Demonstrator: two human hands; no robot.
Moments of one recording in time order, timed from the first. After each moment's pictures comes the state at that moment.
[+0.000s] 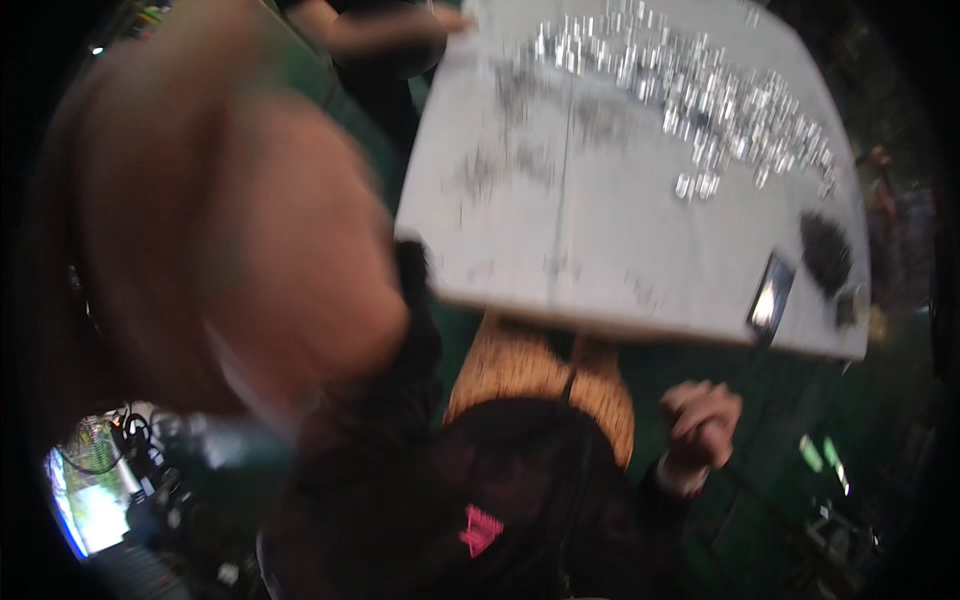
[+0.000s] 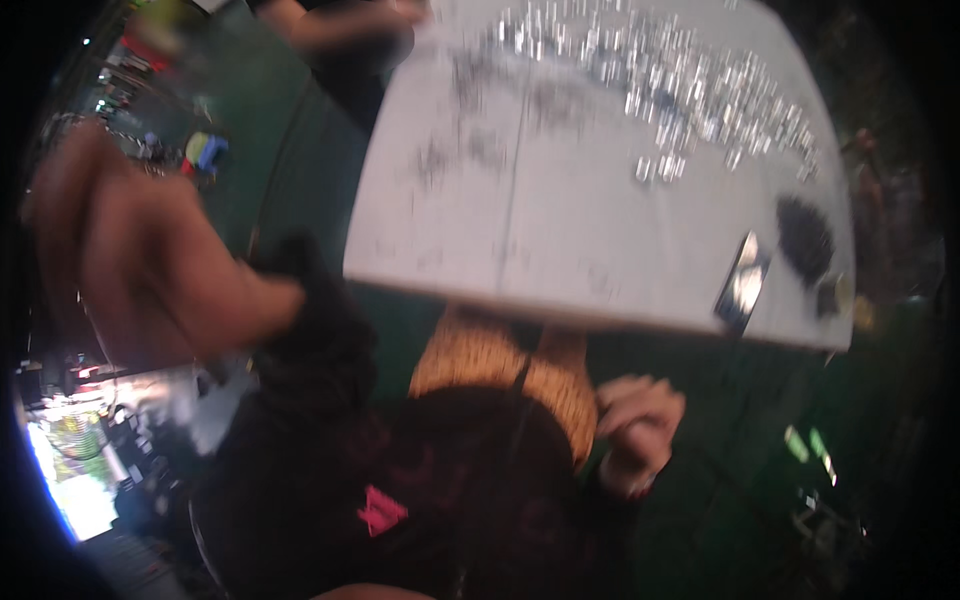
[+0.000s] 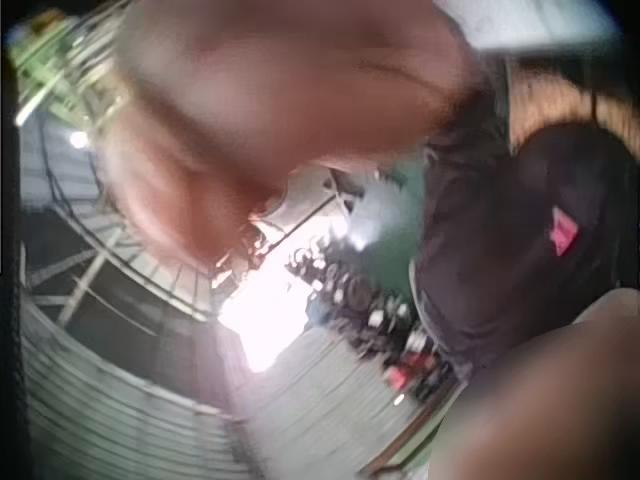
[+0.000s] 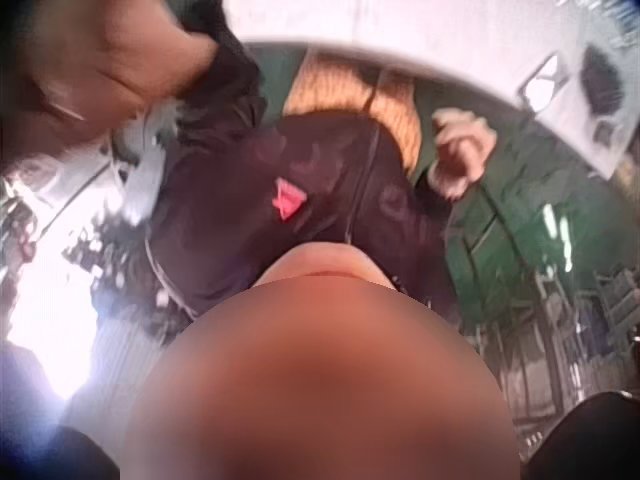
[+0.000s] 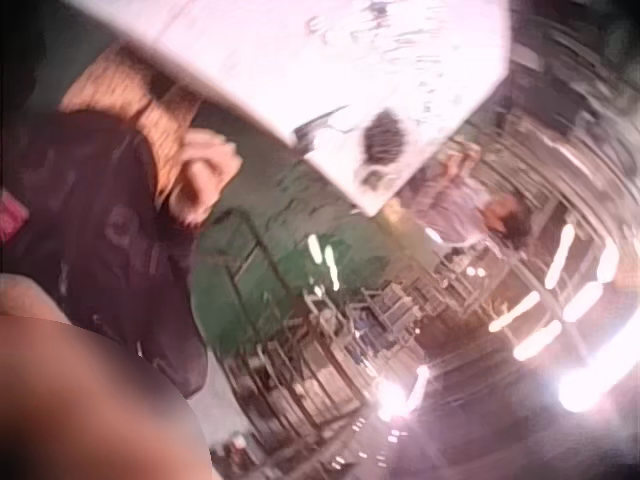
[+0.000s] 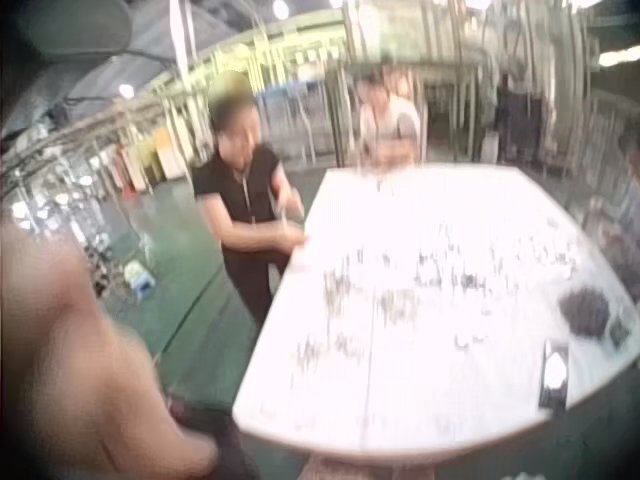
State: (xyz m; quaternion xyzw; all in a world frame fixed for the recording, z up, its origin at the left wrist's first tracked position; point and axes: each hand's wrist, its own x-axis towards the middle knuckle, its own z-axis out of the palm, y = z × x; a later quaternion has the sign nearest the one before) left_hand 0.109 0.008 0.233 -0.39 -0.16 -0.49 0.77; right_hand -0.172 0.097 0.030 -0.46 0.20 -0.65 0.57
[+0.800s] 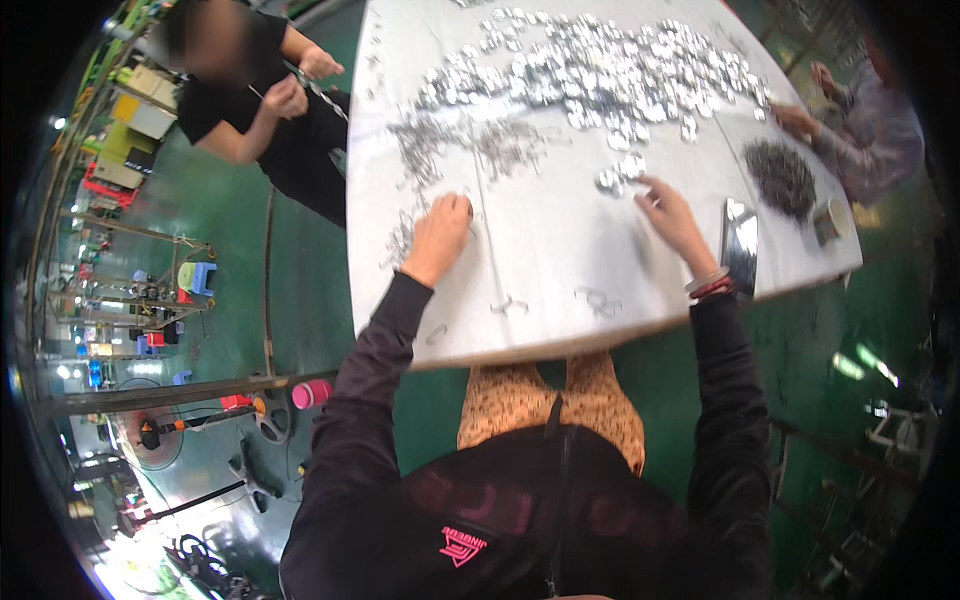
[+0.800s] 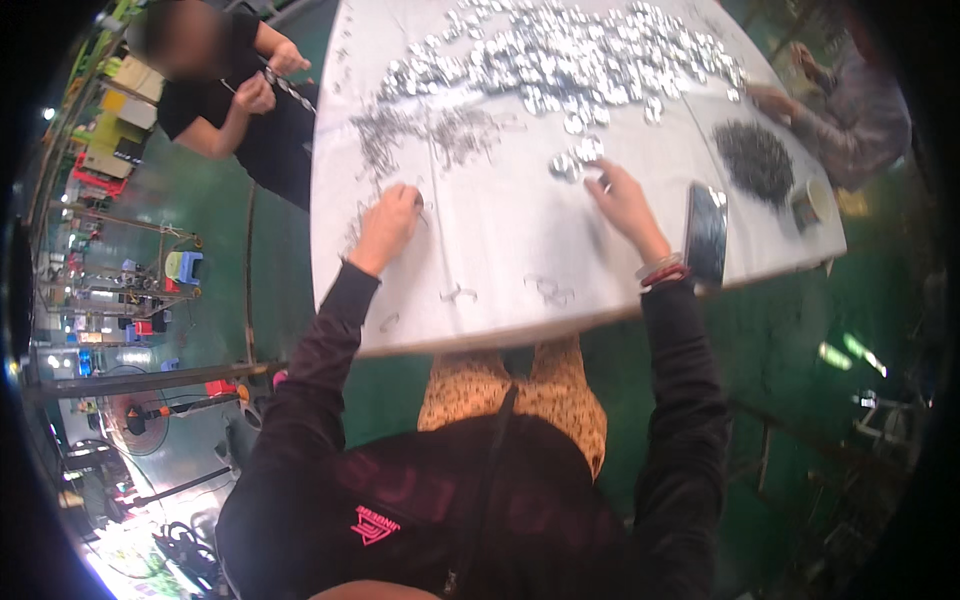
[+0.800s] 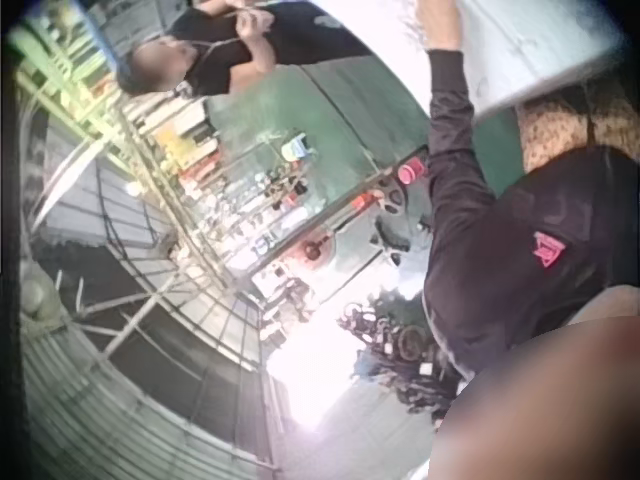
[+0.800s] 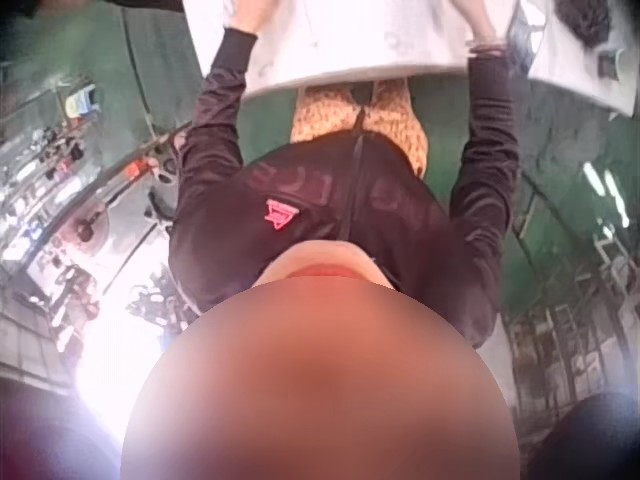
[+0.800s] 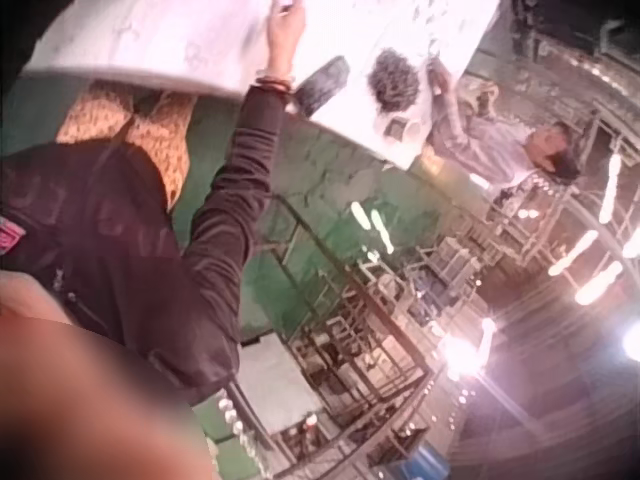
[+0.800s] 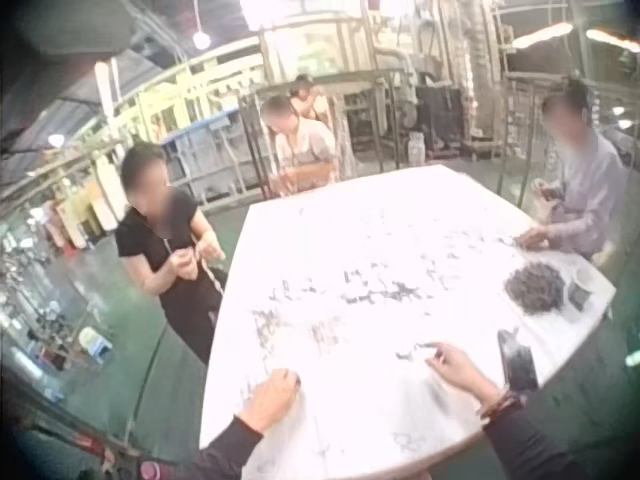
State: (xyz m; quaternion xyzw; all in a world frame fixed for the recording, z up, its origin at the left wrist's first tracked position) left_hand 0.089 -0.145 -0.073 0.48 -0.86 -0.01 0.16; right_hand -0.279 -0.109 -0.088 -0.66 0.62 -0.33 0.25
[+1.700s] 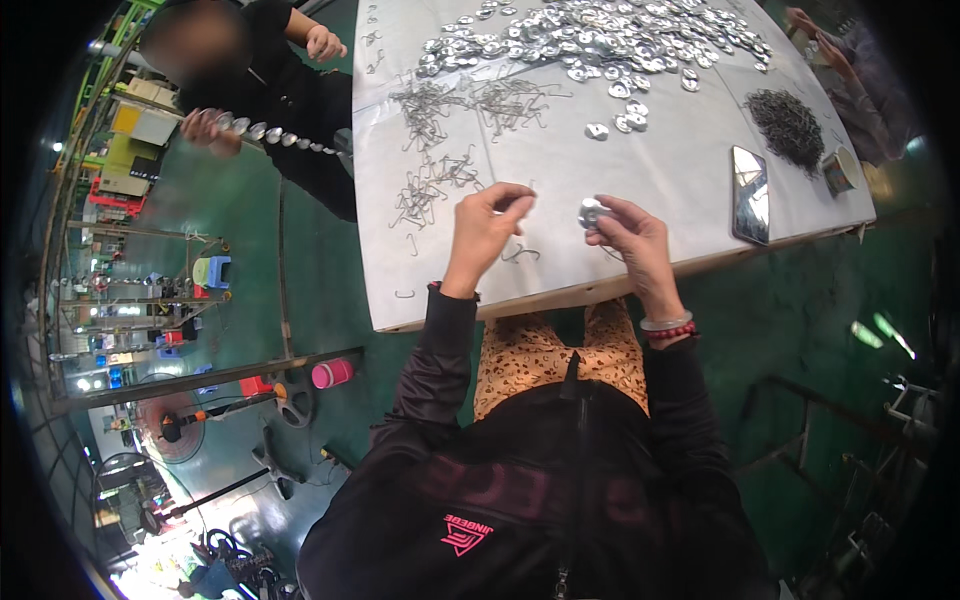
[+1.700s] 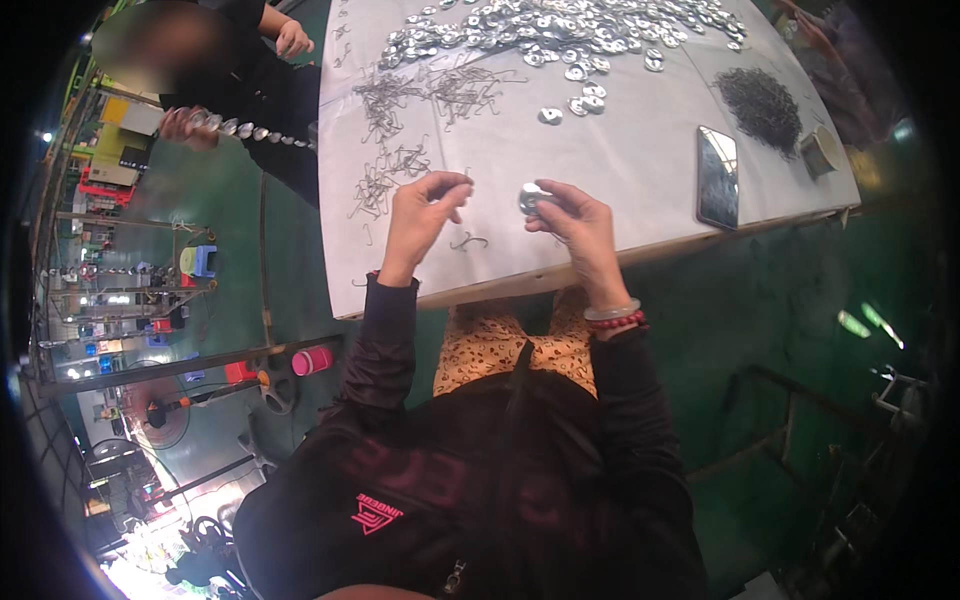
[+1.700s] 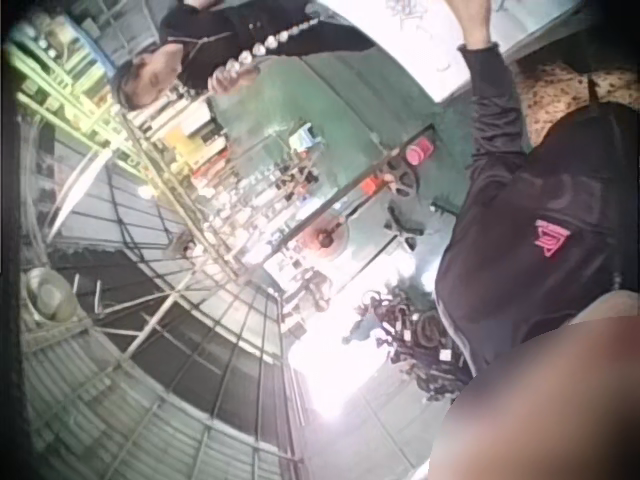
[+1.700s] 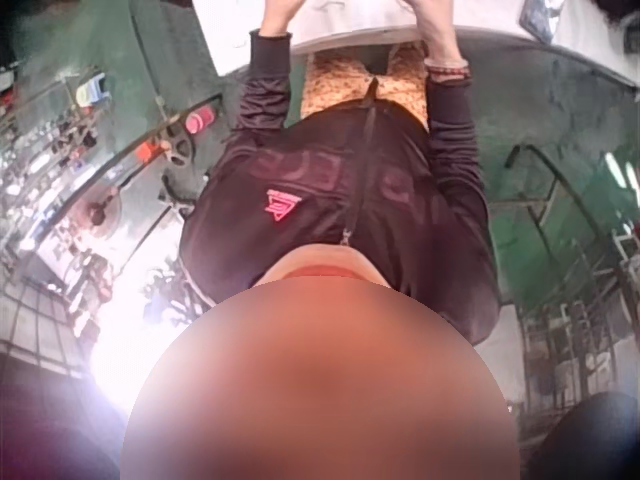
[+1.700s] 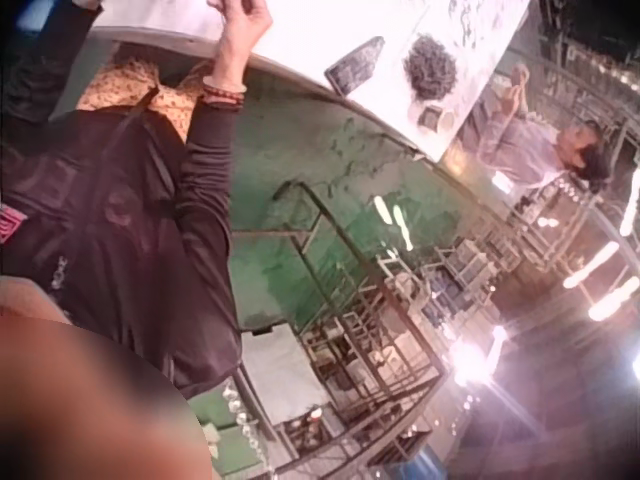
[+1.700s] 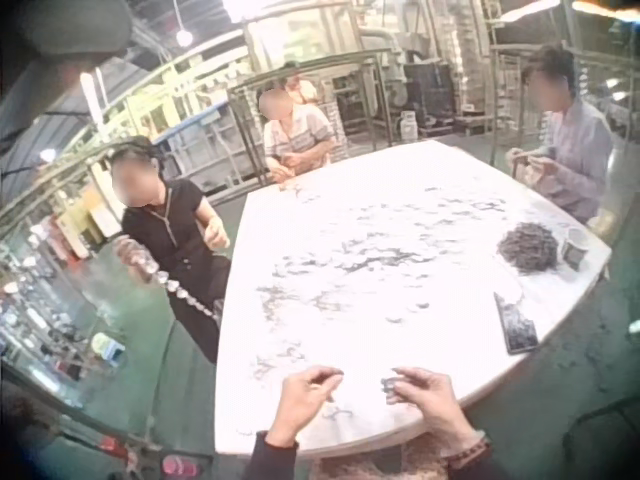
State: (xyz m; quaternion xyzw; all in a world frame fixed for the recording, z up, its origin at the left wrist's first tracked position) left_hand 0.045 -0.058 -0.026 0.49 -0.64 -0.47 0.36; right_hand -0.160 0.004 -0.055 -0.31 0.45 -0.59 0.60
